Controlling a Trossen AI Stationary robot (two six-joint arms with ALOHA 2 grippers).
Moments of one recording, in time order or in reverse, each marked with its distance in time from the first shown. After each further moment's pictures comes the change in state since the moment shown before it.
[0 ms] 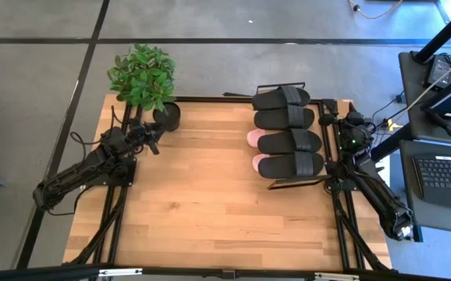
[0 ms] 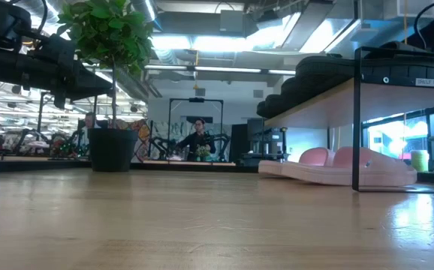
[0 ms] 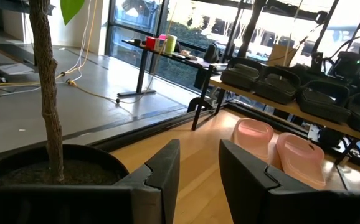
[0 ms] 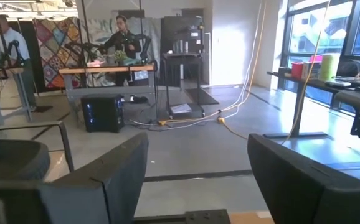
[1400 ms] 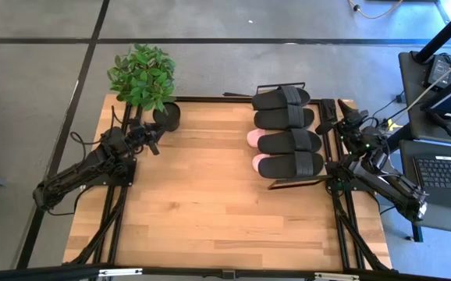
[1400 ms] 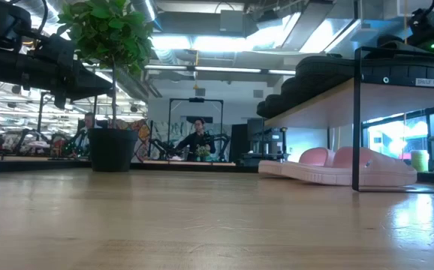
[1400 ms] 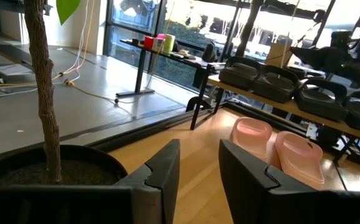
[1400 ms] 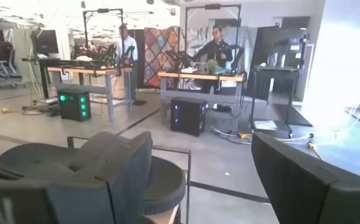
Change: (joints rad) left arm 0.000 0.000 0.000 -0.001 0.008 0.006; right arm 0.418 -0.001 0.235 -0.196 0.003 -0.081
